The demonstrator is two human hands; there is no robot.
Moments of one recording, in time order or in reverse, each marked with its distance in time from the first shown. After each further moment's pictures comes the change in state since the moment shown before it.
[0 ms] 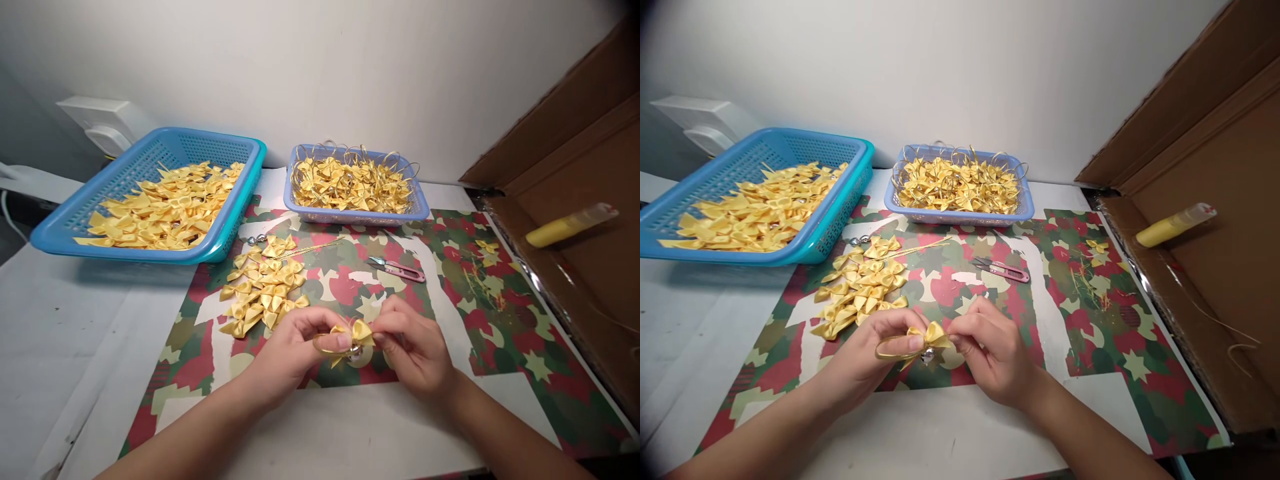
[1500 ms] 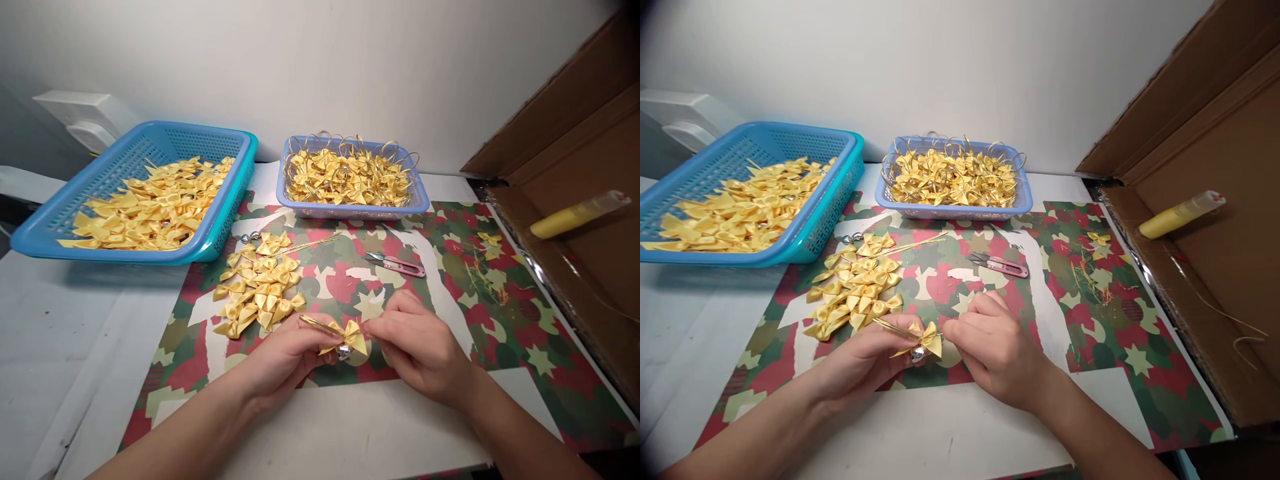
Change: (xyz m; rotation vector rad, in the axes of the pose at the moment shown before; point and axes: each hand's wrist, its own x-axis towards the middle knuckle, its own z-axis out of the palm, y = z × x) left_hand 0.005 -0.001 0.002 -0.202 0.143 -0.285; right_hand 0.008 -0.007 -0.019 -0.307 -0.217 -0.090
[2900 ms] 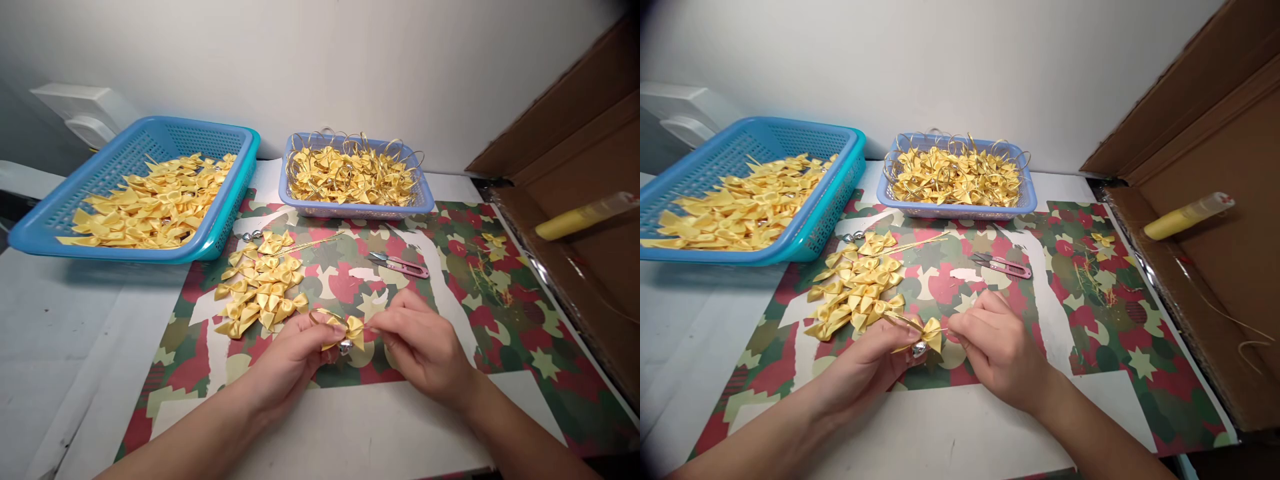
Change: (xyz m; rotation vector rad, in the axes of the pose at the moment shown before) left_hand -0.002 -0.007 0.006 -0.056 0.132 0.055; right_hand 0.002 -0.001 0.006 0.046 0.072 0.078
